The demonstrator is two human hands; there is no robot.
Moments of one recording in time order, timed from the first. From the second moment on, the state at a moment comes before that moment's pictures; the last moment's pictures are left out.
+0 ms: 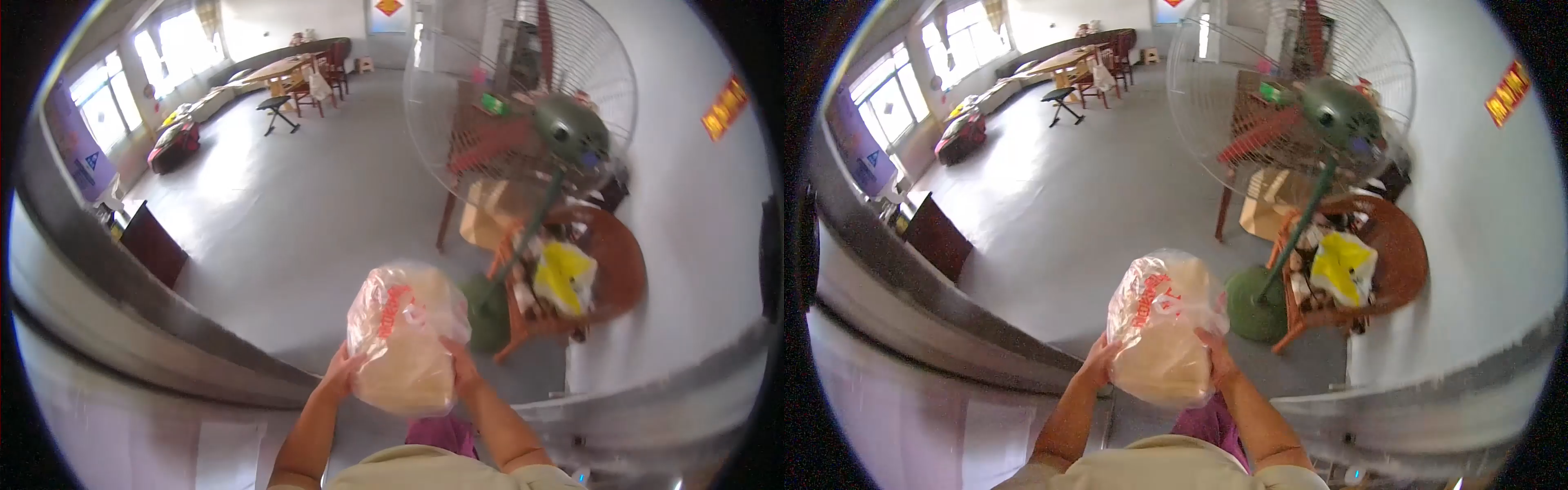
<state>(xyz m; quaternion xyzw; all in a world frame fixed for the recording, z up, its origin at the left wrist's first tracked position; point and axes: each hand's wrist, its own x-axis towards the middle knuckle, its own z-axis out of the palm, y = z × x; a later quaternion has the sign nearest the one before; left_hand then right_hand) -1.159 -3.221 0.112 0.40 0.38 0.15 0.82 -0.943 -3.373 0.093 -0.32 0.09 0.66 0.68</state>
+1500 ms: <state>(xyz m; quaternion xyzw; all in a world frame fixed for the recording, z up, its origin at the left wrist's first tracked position) -1.328 -2.183 0.160 0.19 0.32 0.64 0.68 -1.111 -2.067 0.136 -0.16 -0.28 0.90 0.31</state>
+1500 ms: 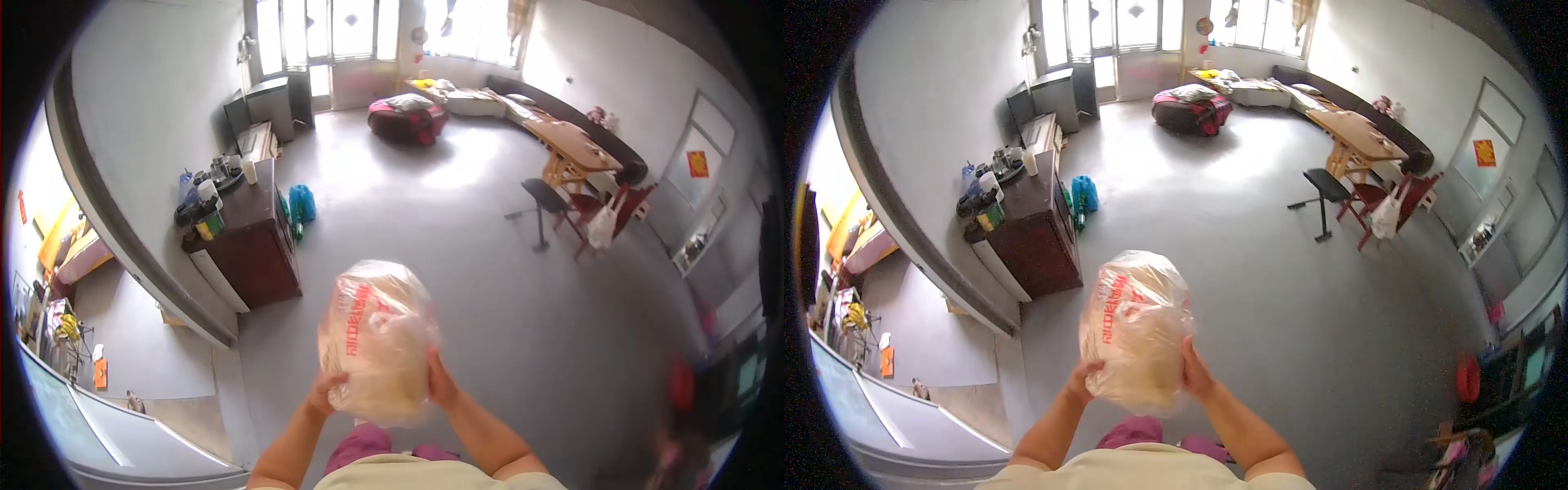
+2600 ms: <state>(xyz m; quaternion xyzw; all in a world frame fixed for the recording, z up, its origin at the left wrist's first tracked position) -1.803 -1.304 0.203 0.19 0.39 0.72 0.54 -1.619 -1.152 0.197 -0.31 -0.35 0.88 0.00</state>
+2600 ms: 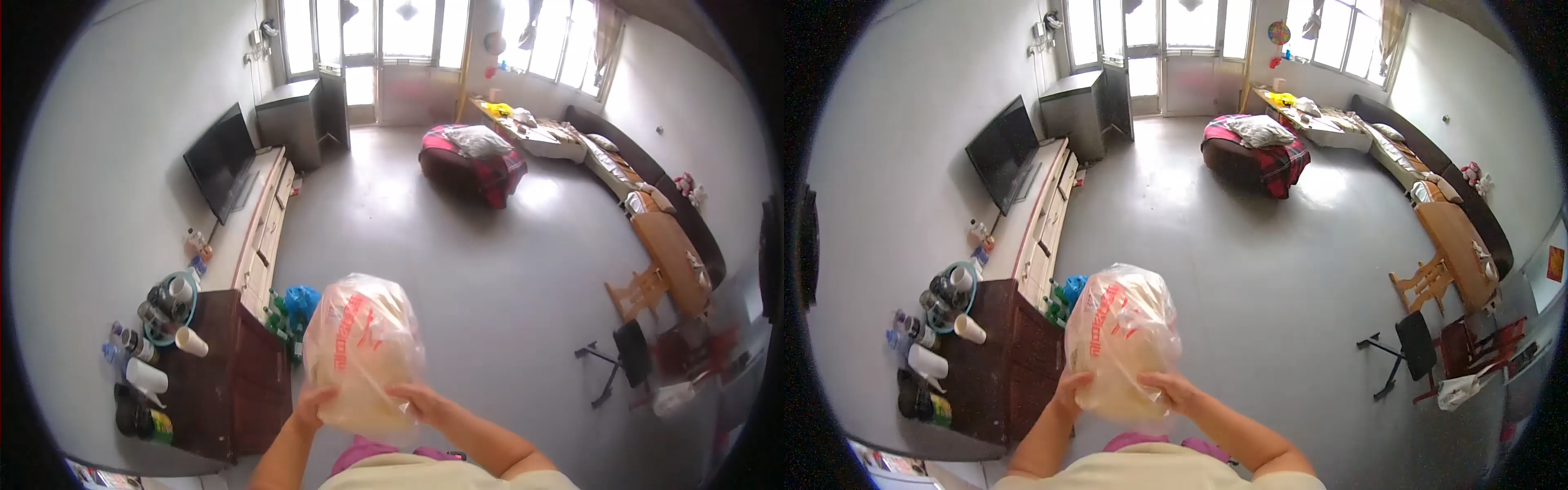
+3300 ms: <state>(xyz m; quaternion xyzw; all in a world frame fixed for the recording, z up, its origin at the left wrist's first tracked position) -2.187 -0.763 0.190 0.20 0.46 0.73 0.47 -2.006 -0.601 0.204 -0.25 -0.25 0.93 0.04</state>
